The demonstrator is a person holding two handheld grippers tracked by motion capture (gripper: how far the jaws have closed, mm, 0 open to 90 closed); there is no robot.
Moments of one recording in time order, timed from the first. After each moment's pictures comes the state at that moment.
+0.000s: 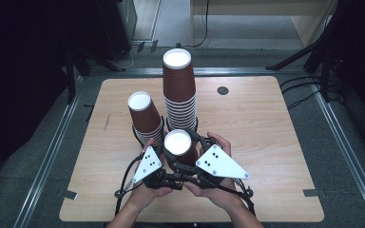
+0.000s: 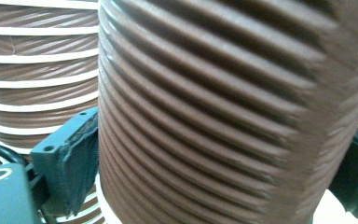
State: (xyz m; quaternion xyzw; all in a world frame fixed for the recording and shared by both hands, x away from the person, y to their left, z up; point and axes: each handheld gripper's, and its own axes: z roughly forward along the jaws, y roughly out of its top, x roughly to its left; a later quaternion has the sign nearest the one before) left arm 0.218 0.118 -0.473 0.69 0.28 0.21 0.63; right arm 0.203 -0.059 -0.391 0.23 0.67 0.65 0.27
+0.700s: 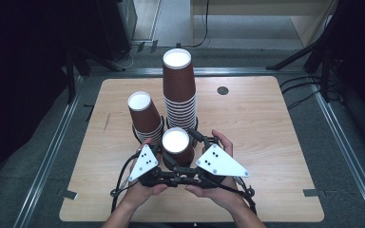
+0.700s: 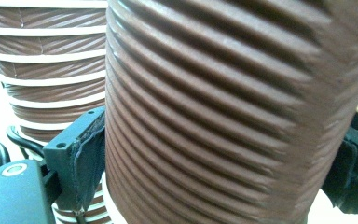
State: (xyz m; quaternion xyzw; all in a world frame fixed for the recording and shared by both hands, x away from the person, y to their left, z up) left arm 0.222 0.130 -0.469 0.71 0.27 0.22 0.61; right arm 0.204 -0.062 -0.392 0.23 0.68 0.64 0.26
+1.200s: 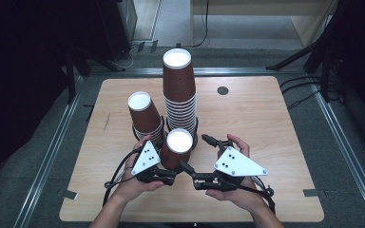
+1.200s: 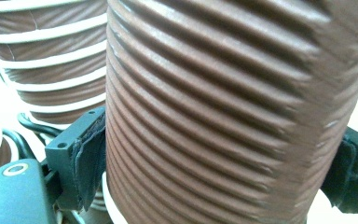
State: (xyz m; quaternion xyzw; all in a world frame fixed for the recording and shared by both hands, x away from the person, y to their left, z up) left arm 0.233 0.137 -0.468 0.78 0.24 0.23 0.53; right arm 0.208 -0.101 -0.403 0.21 0.73 0.61 0.23
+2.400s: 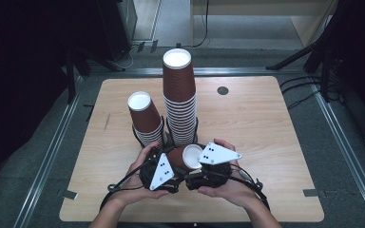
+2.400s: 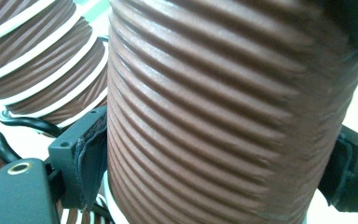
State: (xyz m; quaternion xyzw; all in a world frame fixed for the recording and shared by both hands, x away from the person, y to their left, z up) left arm 0.220 0.119 -0.487 0.83 0.16 0.31 0.43; right arm 0.229 -0.078 -0.432 0.23 0.81 0.52 0.15
